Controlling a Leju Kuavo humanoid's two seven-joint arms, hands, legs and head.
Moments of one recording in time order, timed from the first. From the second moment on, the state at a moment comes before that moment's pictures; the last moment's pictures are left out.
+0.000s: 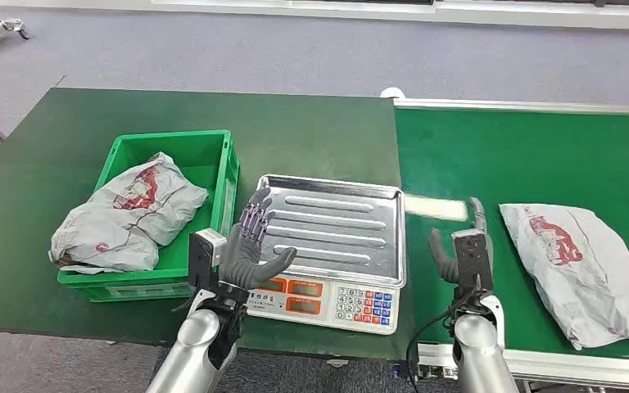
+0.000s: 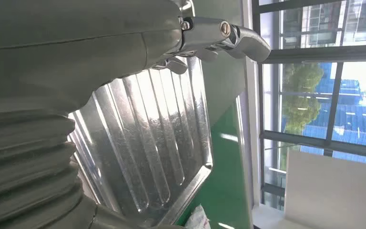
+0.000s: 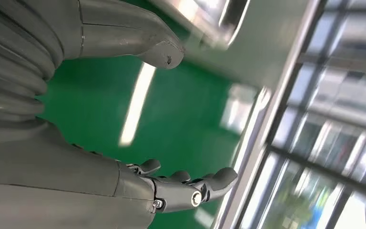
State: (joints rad) left arm -0.17 -0.20 -0.23 -1.10 0.07 -0.13 -0.47; right arm -0.25 0.10 -0.01 -1.12 0.36 -0.38 -0.36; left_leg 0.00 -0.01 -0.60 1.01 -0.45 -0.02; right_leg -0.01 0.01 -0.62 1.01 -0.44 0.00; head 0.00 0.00
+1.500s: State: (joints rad) left arm -0.14 -0.20 -0.21 -1.16 0.08 -0.13 -0.44; right arm -0.48 -0.19 -0.26 -0.48 0.89 -0.63 -0.01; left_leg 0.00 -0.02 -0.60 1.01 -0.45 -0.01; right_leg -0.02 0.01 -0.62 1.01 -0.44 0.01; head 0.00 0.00
